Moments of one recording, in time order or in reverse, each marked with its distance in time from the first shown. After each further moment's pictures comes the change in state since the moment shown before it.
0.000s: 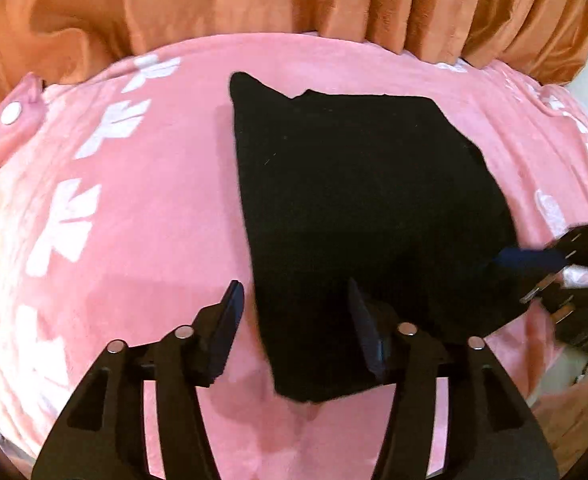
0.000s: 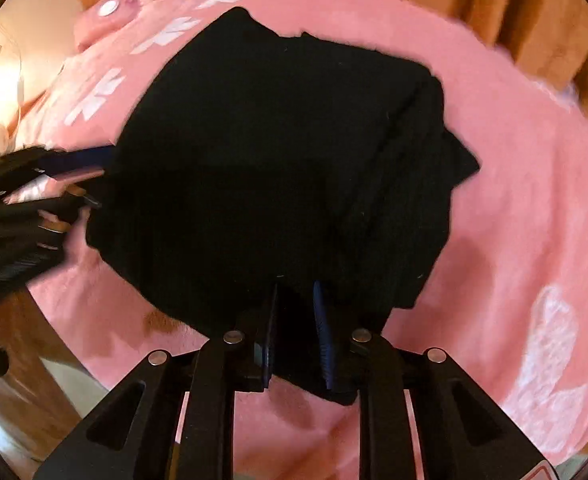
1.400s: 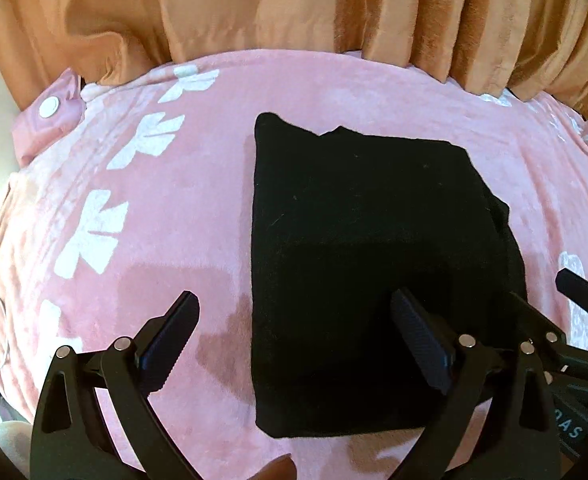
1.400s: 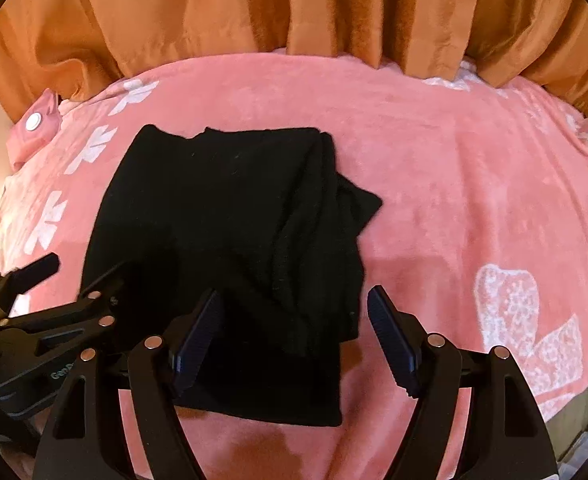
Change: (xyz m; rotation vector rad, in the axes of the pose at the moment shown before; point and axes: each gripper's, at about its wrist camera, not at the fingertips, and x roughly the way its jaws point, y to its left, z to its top) left arm -0.007 -0.015 0.034 -0.103 -0.021 0.138; right arm -0.020 -0.021 0.006 0.340 -0.212 -0.182
